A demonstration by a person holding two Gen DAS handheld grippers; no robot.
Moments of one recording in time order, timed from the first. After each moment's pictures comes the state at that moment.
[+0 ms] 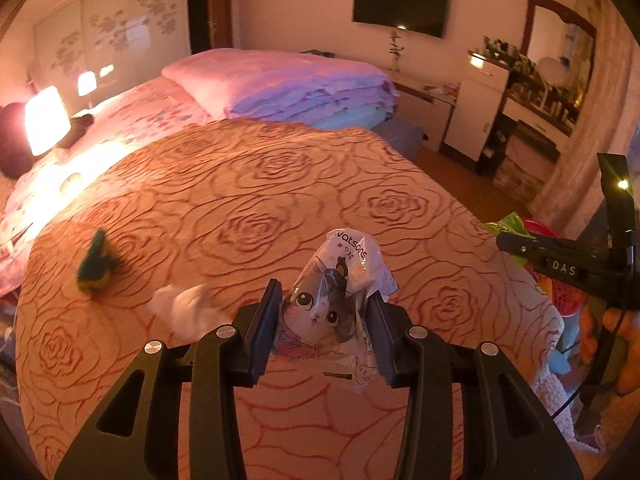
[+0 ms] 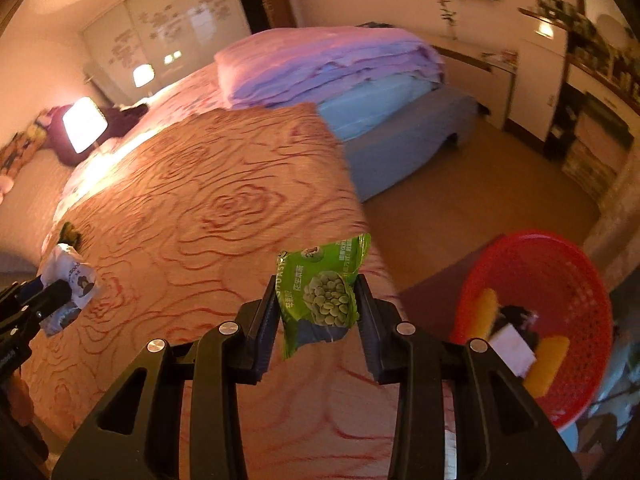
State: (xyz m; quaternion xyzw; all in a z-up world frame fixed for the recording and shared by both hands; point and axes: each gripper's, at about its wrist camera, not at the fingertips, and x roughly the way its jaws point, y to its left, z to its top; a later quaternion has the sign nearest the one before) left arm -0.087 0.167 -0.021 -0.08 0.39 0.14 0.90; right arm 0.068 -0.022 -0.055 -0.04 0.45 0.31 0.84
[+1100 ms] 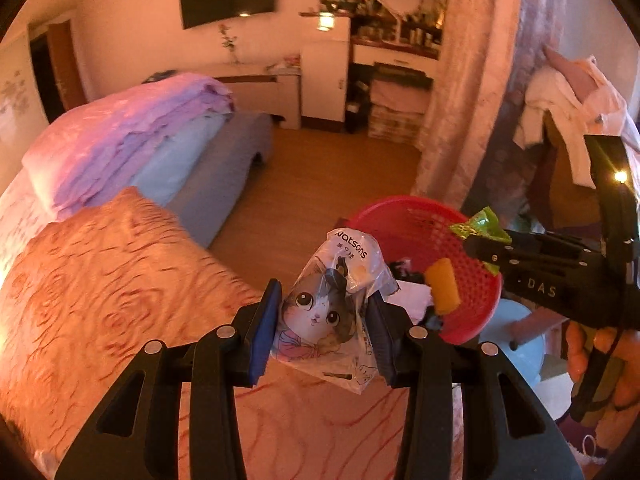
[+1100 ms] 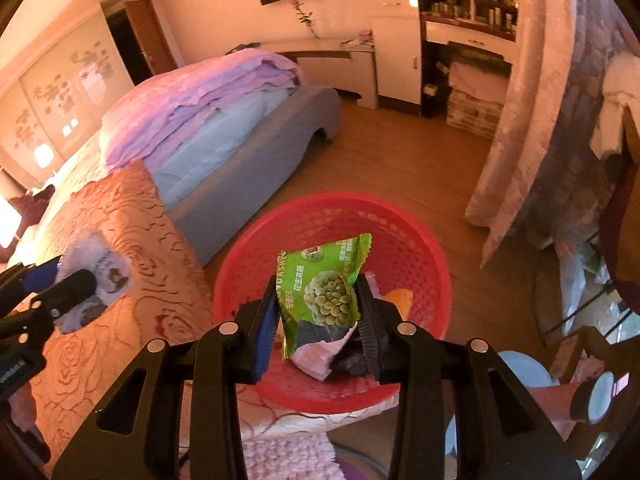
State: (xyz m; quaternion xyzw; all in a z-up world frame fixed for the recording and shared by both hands) left arm 0.063 -0.011 -0.042 0.04 0.42 -0.09 0.90; right arm 0.098 -0.190 -0.069 0.04 0.45 0.12 0.88
